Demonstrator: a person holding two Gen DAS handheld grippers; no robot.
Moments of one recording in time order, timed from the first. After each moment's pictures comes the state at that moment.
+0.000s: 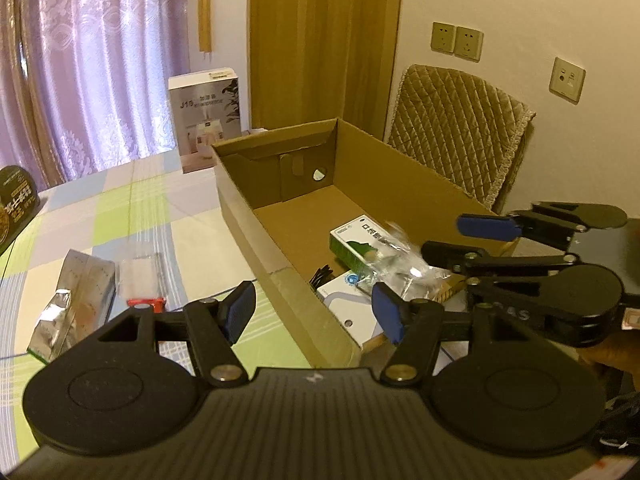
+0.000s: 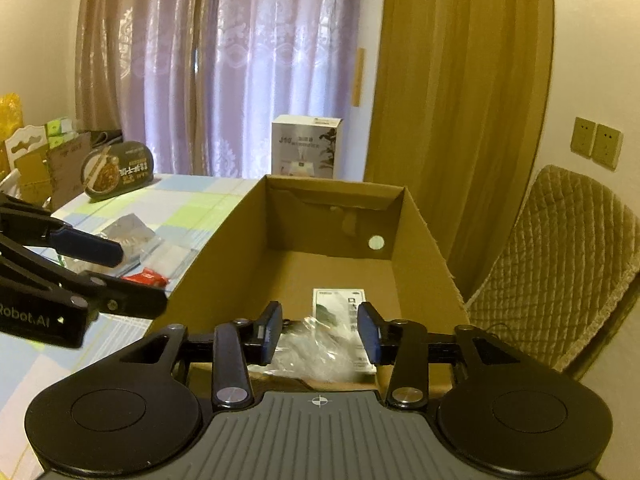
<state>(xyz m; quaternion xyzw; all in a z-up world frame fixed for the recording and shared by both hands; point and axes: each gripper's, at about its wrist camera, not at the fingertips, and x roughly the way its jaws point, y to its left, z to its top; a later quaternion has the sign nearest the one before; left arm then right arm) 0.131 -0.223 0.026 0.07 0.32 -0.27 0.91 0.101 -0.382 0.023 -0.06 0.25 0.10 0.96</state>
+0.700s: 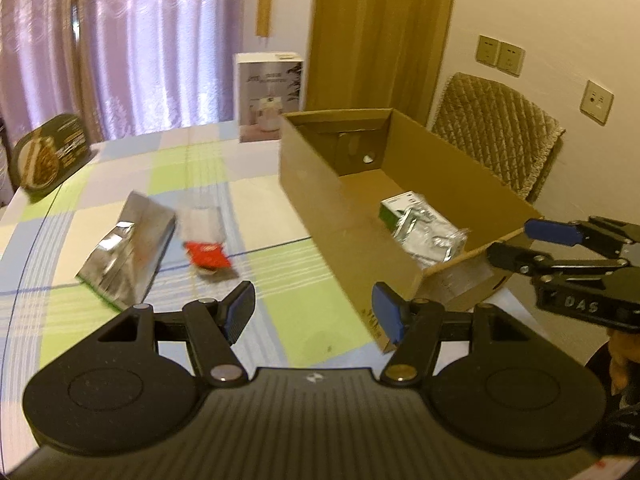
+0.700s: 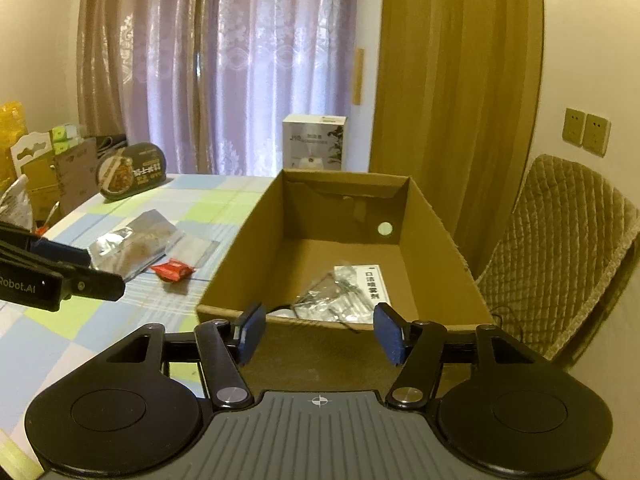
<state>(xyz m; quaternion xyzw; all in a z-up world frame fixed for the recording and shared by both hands) 0.099 -0.148 0.017 0.03 0.34 -0.21 0.92 0.054 -0.364 0.028 -0.05 0.25 0.11 0.96</state>
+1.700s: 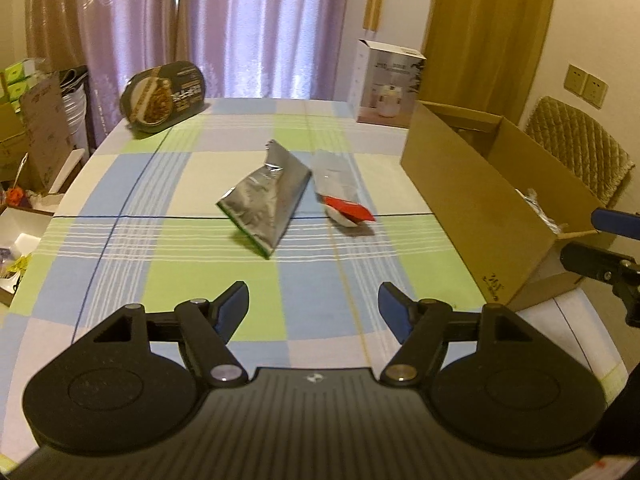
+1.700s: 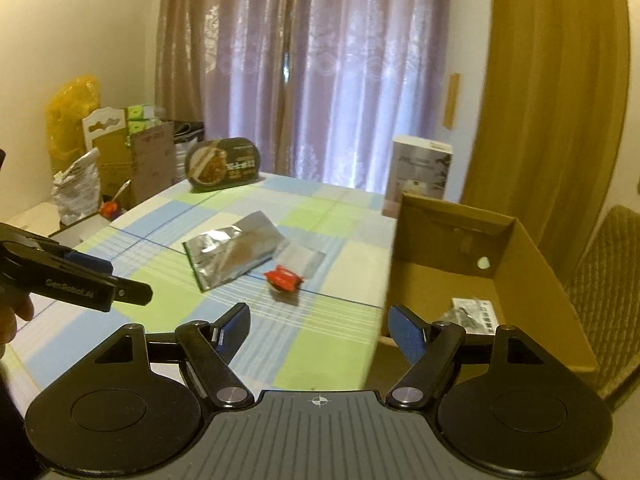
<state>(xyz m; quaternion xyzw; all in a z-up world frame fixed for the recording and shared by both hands) 0.082 -0.030 -0.011 -0.02 0.35 -0.10 0.93 0.040 -0.261 0.031 -0.09 0.24 0.21 0.94</state>
